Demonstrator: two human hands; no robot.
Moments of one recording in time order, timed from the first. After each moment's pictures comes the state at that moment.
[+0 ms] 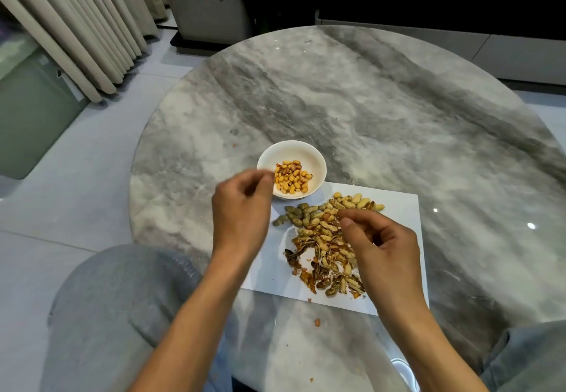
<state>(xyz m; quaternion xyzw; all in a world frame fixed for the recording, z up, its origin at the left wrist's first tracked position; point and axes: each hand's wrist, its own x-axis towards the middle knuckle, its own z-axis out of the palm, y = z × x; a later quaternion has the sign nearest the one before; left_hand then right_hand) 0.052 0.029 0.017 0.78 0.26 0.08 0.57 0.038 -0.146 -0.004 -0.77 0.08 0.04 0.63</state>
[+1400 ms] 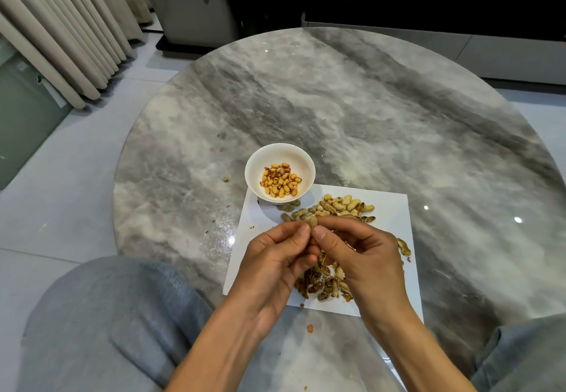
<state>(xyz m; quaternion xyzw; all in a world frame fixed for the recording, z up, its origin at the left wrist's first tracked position) 0.020 -0.009 0.004 0.39 0.27 -0.12 0.87 0.035 -0.142 -0.003 -0.68 0.03 0.08 0.73</state>
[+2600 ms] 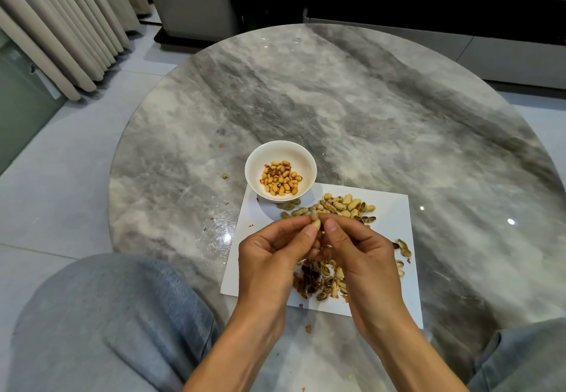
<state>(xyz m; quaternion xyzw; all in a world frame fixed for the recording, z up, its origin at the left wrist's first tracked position) 0.014 -0.022 0.003 0.52 0.28 0.01 0.81 0.035 -0.135 -0.019 -0.62 0.08 0.10 0.78</state>
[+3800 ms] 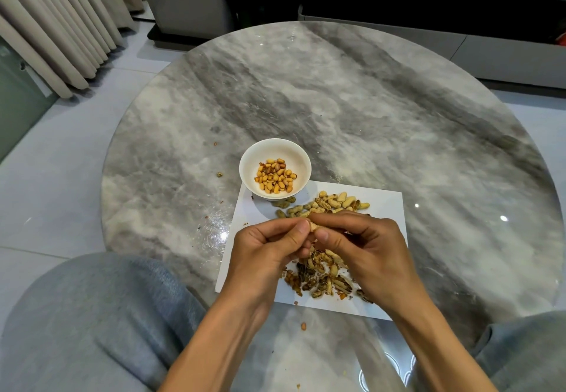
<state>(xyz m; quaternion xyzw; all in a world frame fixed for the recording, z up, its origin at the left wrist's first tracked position) 0.021 -0.009 0.000 0.53 0.25 -0.06 0.81 0.052 -0.164 -0.011 -0.73 -0.13 0.11 0.66</state>
